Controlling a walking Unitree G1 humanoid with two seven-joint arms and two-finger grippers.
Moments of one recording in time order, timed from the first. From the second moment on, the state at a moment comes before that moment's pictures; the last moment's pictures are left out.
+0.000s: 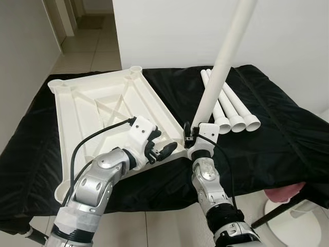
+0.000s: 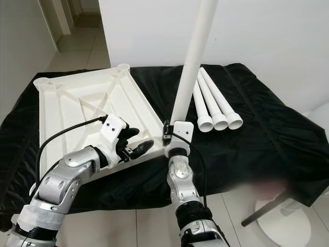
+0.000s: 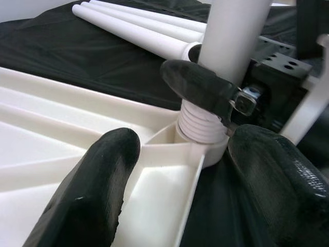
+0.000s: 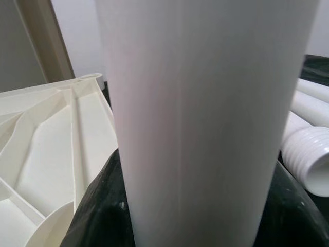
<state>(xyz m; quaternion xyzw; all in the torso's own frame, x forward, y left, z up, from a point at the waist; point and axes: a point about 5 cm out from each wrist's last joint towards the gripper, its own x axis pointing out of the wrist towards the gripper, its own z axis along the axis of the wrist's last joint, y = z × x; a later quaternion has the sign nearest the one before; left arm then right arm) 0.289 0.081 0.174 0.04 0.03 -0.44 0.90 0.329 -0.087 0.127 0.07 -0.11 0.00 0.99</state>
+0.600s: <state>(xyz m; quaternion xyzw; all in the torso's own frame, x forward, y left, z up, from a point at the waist) 0.289 0.076 0.174 0.03 0.03 -0.44 0.90 0.330 -0.111 0.130 0.05 -0.12 0.15 0.98</state>
